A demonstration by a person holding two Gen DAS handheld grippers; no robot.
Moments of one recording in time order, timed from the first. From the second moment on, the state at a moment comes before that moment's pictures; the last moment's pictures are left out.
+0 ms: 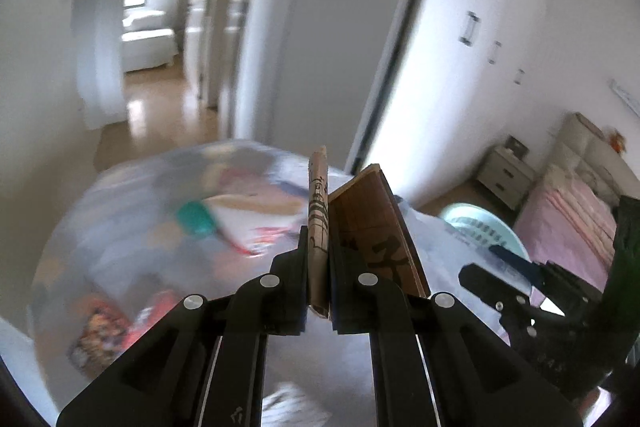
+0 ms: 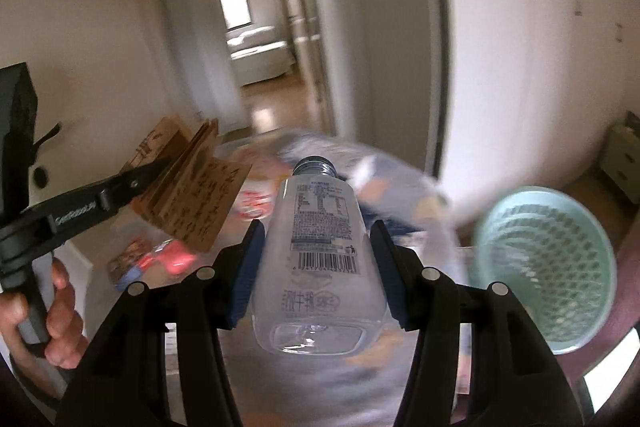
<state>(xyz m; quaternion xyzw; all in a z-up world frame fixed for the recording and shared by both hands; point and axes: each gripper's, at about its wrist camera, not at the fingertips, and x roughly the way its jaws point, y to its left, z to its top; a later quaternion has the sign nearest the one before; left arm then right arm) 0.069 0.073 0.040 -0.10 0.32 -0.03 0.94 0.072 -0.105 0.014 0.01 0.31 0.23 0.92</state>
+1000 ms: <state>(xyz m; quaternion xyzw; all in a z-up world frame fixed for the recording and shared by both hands) 0.223 -0.179 -0.082 0.01 0.45 -0.19 0.87 0.173 -0.357 -0.090 0.14 0.41 -0.05 0.90</state>
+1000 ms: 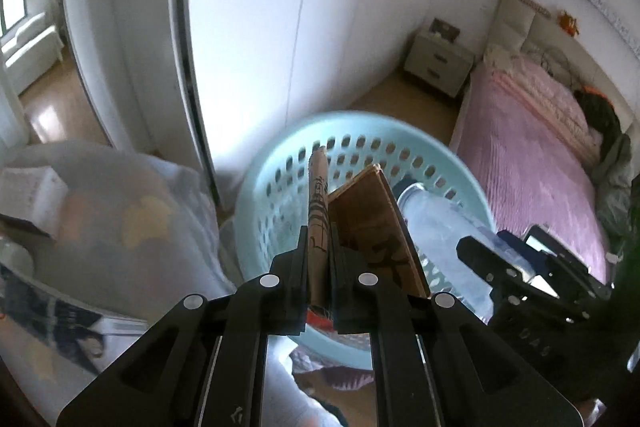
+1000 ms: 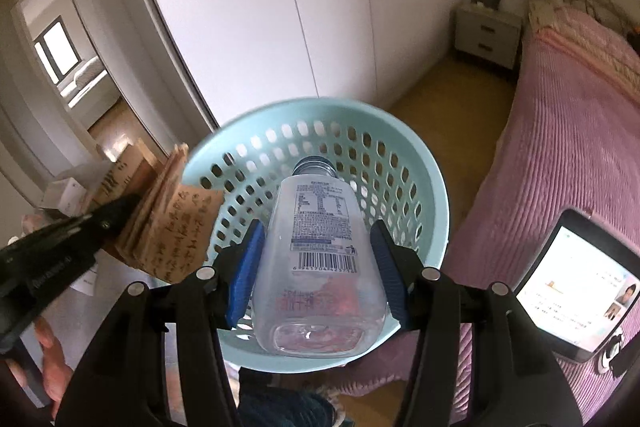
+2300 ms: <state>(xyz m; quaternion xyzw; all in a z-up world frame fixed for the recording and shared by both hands) 0.067 -0.011 0.029 -0.08 0.30 -0.11 0.94 0.073 -0.204 -0.001 0.08 0.30 0.13 0.94</state>
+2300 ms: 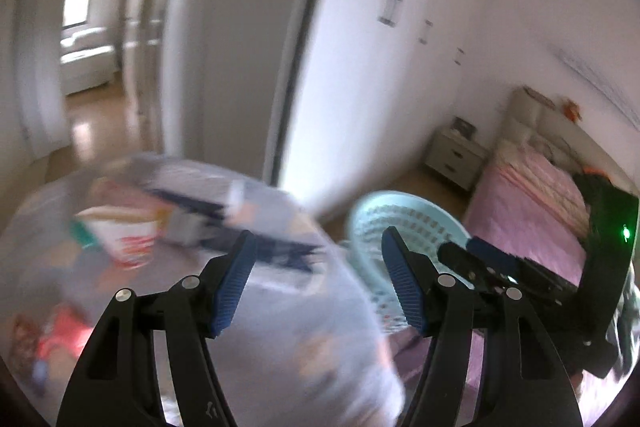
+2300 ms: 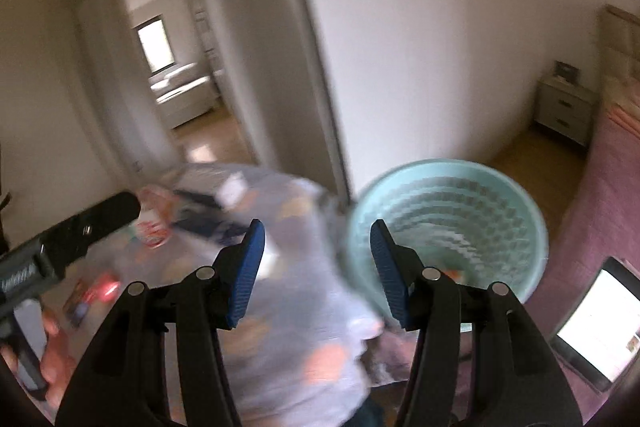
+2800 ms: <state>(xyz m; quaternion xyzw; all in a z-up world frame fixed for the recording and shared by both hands) -0.025 0.198 -0.007 -0.12 0.32 0.11 0.93 0.020 -0.032 -0.051 0.00 0.36 0.30 0.88</state>
